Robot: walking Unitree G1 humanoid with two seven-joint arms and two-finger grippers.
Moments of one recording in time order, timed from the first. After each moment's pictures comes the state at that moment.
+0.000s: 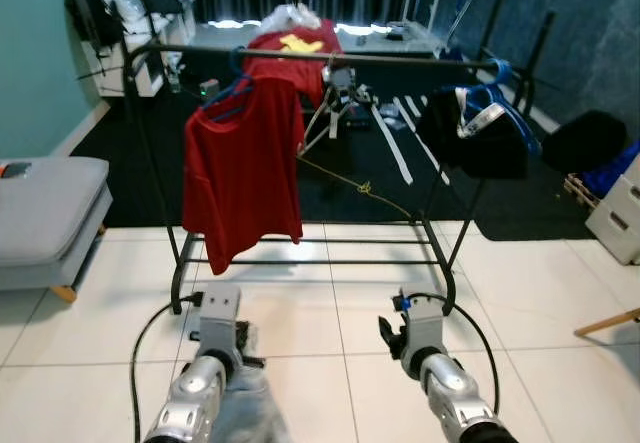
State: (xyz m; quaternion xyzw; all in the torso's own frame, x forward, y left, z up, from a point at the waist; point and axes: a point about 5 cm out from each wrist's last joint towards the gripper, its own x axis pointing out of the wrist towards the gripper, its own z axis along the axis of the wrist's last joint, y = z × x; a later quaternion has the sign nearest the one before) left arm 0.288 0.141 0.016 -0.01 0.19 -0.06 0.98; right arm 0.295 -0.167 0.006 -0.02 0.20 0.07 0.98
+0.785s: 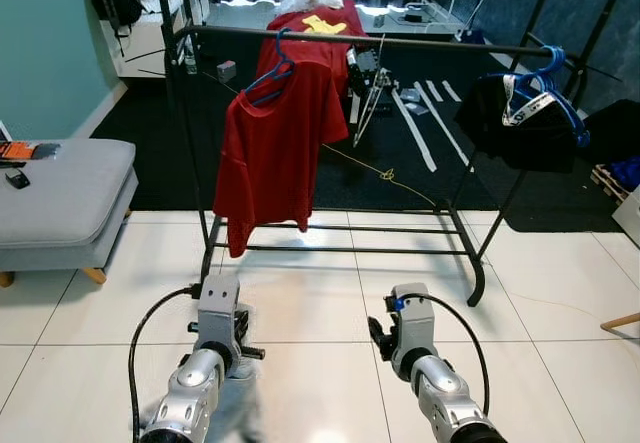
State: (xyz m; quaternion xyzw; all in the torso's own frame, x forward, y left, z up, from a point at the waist) left arm 0.294 0.141 0.025 -0.01 0.16 -0.07 0.98; right arm 0.295 -0.160 0.006 0.00 0.20 0.08 0.98
